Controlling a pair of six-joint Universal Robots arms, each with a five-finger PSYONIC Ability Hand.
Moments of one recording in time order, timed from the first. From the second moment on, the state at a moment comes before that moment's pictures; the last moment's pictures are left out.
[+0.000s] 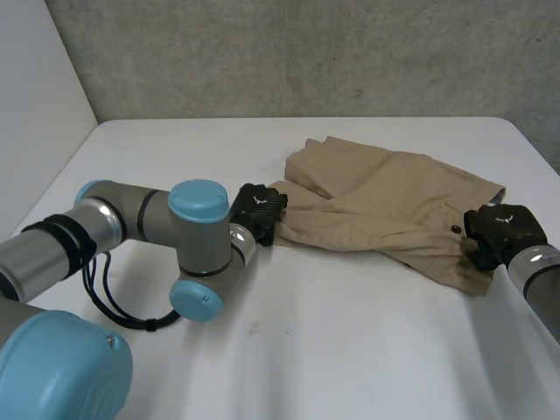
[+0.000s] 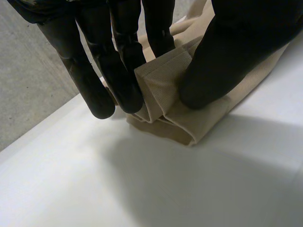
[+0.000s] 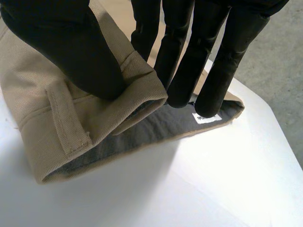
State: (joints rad) left arm 4.10 -2.62 -0.86 3.26 -1.56 3.47; right arm 1.62 -1.14 1.76 -0.27 1.40 2.70; left_hand 1.13 1.19 1.19 1.19 0.97; right_hand 0.95 1.18 1.18 1.19 0.99
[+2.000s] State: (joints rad) left arm 4.16 -2.89 -0.32 3.47 -1.58 3.66; right arm 1.79 -0.94 1.41 -0.49 1.69 2.52; left_hand 0.19 0.20 0.22 0.21 0.05; right_hand 0.21 0.23 0.21 0.24 0.07
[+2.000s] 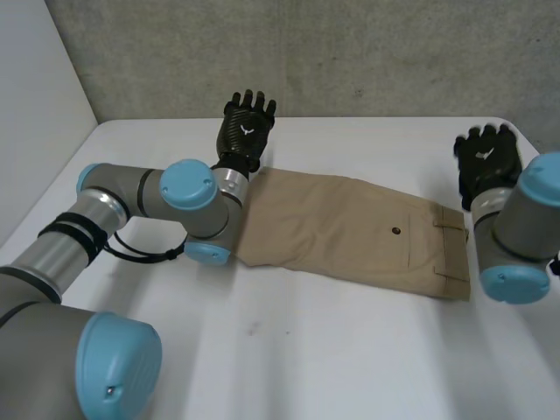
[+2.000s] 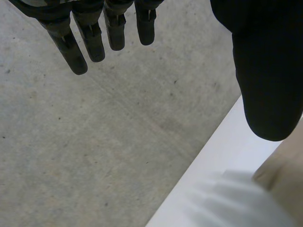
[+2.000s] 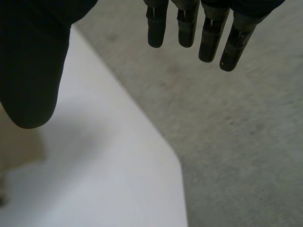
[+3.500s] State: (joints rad) left arm 4.33 -1.76 -1.65 3.43 -1.51 3.29; right arm 2.16 -1.11 1.55 -0.26 1.25 2.23; left_hand 0.19 0.20 0.22 0.21 0.05; right_hand 0.90 1.07 1.07 1.07 0.87
